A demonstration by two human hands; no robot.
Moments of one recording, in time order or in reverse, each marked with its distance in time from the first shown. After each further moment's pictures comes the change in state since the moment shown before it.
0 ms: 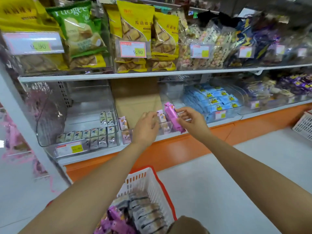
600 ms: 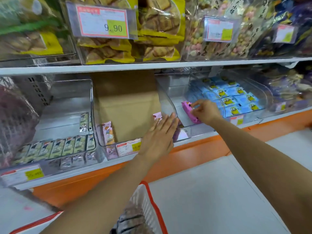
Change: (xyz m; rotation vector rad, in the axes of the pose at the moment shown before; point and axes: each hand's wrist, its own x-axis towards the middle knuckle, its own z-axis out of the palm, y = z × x) left_hand 0.069 -0.050 0.107 0.764 -0.074 0.498; right_hand 0.154 0.121 -0.024 -0.473 -0.019 0.267
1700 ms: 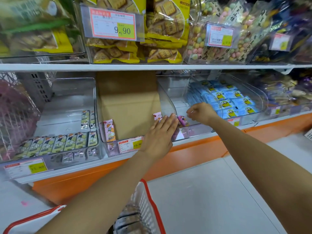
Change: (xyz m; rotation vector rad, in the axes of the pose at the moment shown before) left_hand -0.002 0.005 -0.024 -0.129 -0.182 -0.036; right_hand -0.012 -0.021 -0.009 -0.076 -0.141 -0.007
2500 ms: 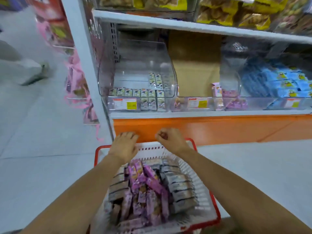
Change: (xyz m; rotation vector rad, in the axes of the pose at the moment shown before) left_hand -0.324 -0.141 0.013 -0.036 -0.369 -0.410; right_hand -0.224 -0.164 0.247 0.170 -0.331 -0.427
